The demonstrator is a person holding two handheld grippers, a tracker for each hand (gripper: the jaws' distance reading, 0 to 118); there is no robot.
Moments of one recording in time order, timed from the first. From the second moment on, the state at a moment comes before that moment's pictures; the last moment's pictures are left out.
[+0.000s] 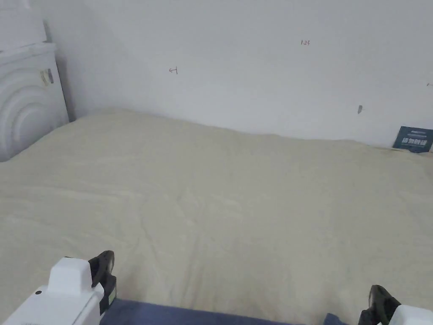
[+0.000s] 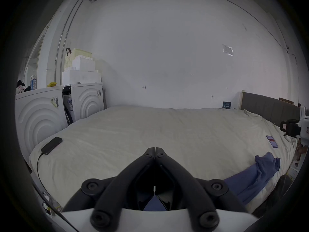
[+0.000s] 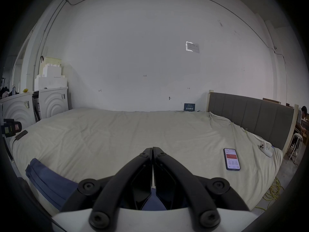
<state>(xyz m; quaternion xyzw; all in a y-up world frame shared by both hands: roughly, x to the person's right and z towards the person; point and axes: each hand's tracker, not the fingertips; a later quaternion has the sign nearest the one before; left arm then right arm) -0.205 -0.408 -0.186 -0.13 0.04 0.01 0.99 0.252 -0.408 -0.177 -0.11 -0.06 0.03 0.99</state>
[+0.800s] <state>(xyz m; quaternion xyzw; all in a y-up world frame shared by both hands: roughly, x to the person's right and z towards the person) -0.361 -0.529 -0.279 -0.48 -0.19 0.34 0.79 0.242 -0.428 -0.186 -0.16 -0.04 0.05 0.99</state>
